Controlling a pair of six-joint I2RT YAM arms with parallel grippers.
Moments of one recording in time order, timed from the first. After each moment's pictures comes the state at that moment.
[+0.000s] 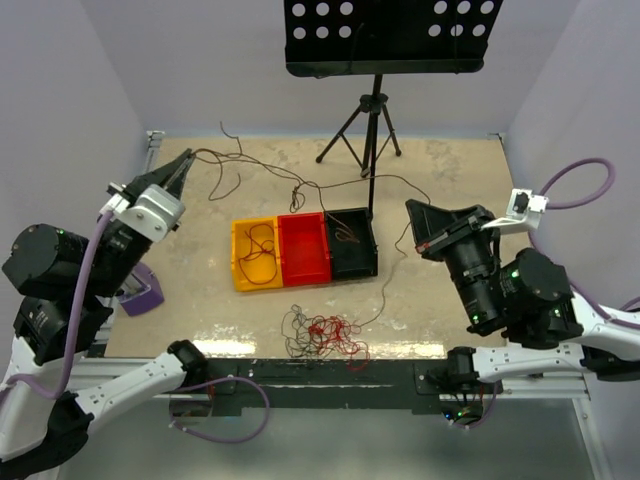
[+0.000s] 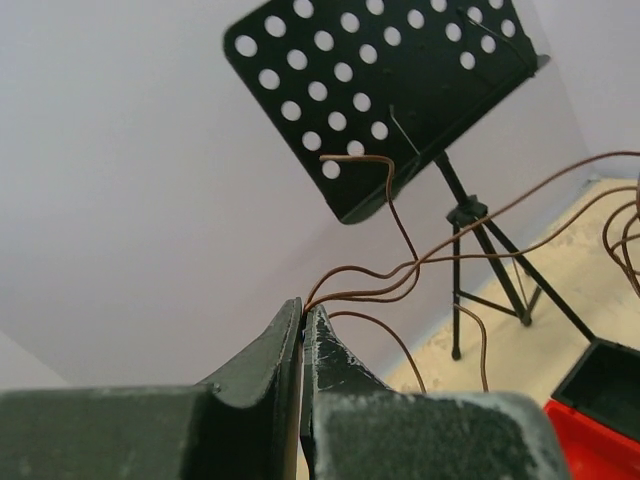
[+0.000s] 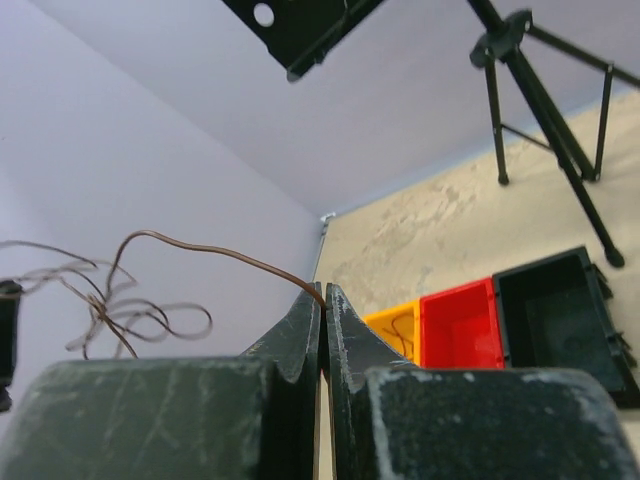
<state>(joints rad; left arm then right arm) -0.73 0.78 1.51 -0.38 -0.14 0.64 1.51 0.81 1.24 -0.21 1.27 0.59</state>
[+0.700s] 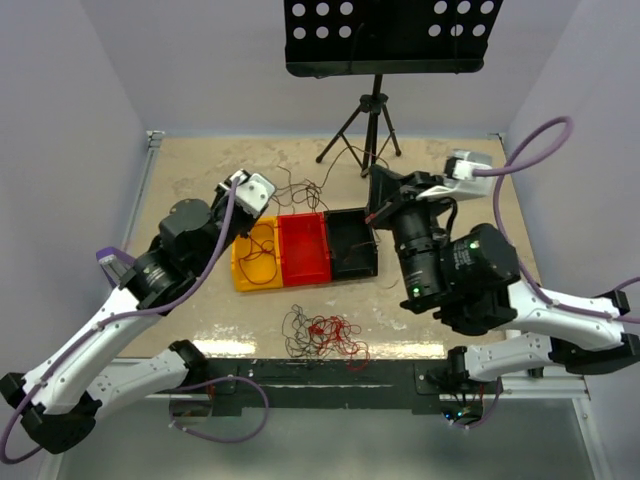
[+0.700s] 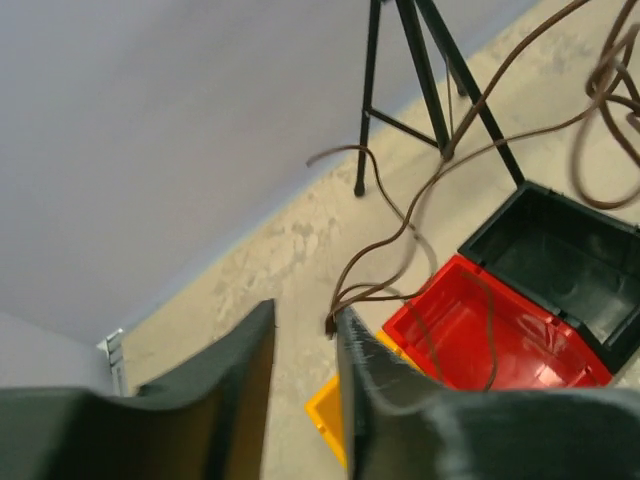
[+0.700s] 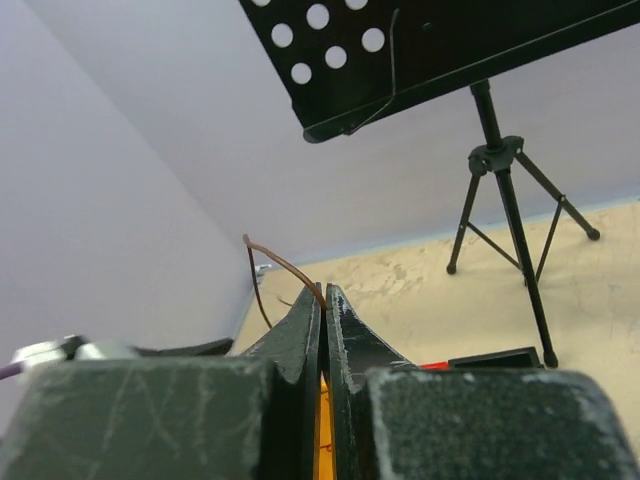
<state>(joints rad) -0.73 0.86 1.09 -0.29 -0.27 0.42 1.47 1.12 1.47 0.28 1.30 -0.08</state>
